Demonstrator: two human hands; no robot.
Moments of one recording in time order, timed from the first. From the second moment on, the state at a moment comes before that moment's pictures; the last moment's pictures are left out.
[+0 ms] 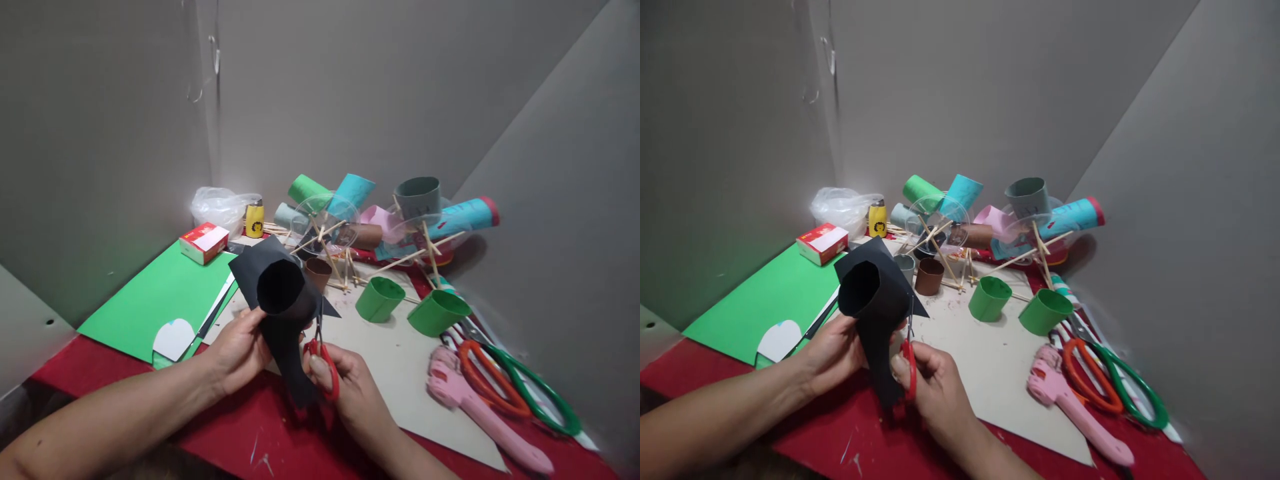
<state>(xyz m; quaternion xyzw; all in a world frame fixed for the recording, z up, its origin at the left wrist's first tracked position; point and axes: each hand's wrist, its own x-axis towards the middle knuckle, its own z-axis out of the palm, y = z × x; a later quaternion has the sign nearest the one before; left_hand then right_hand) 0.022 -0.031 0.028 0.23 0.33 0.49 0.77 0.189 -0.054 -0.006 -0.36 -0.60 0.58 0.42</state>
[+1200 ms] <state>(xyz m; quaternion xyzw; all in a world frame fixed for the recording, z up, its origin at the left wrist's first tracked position) 0.020 -0.035 0.020 0.25 0.27 0.48 0.80 0.198 -0.054 -0.007 -0.43 -0.59 0.53 0.44</state>
